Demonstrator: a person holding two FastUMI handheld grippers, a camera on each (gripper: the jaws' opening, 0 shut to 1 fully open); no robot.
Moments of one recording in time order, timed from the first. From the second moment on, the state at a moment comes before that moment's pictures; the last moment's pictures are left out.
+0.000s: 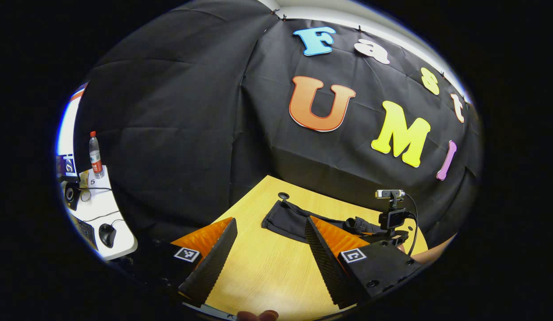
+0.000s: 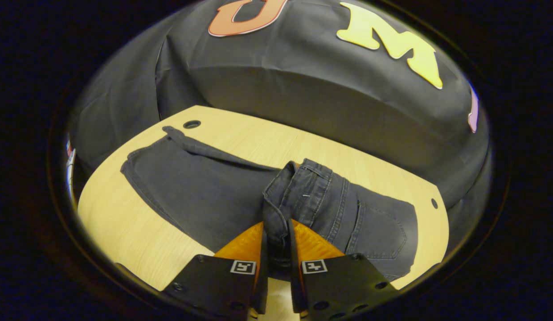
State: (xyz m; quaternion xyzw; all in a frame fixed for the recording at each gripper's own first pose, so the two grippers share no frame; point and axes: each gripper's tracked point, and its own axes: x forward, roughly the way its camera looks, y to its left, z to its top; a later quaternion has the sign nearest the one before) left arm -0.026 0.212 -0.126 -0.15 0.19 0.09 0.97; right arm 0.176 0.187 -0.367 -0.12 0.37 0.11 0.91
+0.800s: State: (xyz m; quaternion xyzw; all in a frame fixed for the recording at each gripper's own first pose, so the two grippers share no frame) left arm 0.038 0.197 -0.184 -0.32 0.21 0.05 0.92; right arm 0.072 0.168 -0.141 -0.11 0.23 0.24 0.94
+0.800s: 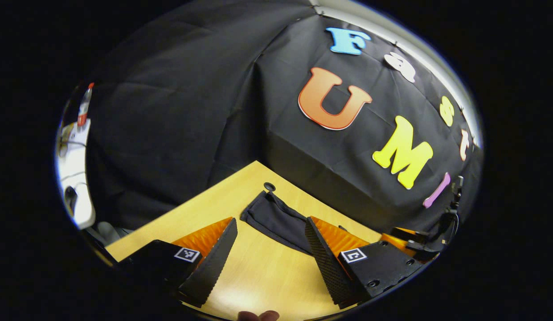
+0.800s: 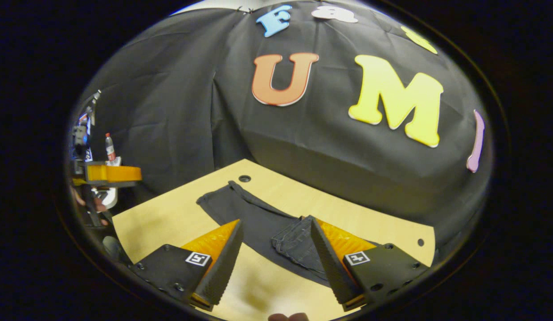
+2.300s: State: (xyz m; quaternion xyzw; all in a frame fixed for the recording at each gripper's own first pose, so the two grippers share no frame) left arm 0.221 0.194 -0.363 -0.66 0.22 0.13 0.71; right arm -0.012 -0.086 -0.111 0.02 0.29 -0.04 0.96
